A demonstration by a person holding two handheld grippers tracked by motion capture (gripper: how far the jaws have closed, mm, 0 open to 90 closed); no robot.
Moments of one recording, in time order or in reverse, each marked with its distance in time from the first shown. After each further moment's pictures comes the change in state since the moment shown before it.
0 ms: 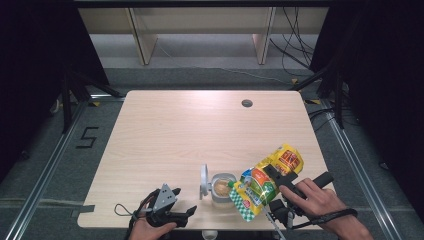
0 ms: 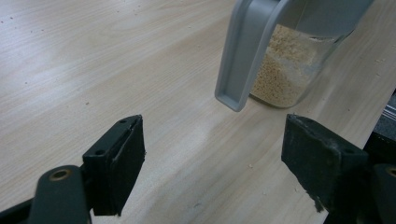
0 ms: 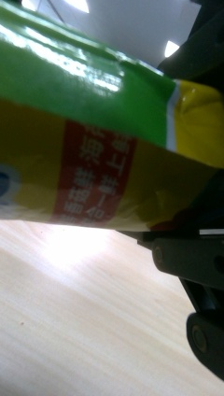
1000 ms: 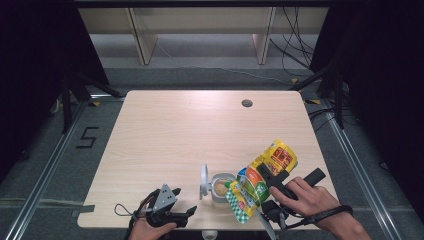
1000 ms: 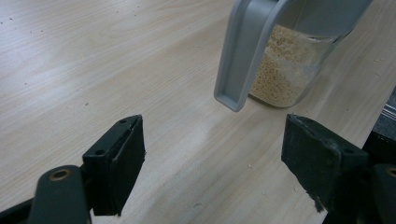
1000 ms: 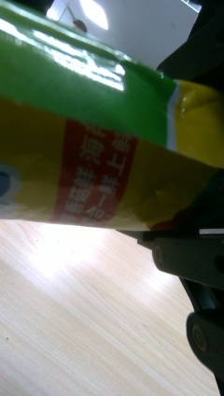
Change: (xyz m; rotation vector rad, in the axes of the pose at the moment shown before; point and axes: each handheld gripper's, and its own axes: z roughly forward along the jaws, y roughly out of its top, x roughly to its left) left arm -0.002 0.000 0.001 -0.013 -0.003 -0.036; right arm -0.013 0.014 0.000 0.044 -0.033 -0.135
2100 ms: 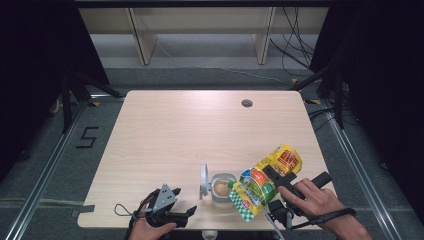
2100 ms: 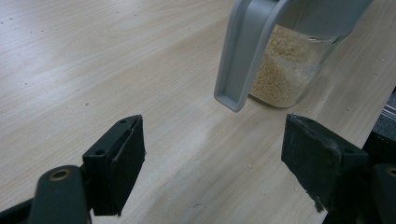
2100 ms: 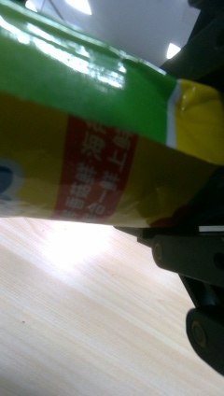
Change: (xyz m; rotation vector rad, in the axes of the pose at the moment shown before) left arm 0.000 0.000 0.000 -0.002 0.003 0.004; right arm 0.018 -0.011 0.003 -0.054 0.021 0.125
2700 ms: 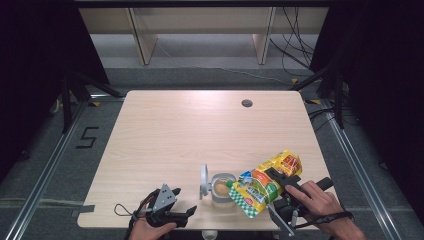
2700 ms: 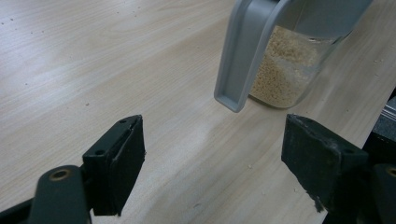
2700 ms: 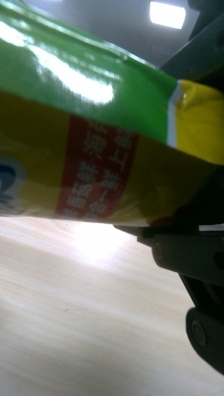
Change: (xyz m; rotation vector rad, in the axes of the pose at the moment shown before) left arm 0.000 0.000 -0.001 0.006 -0.001 0.002; right arm 0.018 -0.010 0.007 -0.095 -0.003 0.226
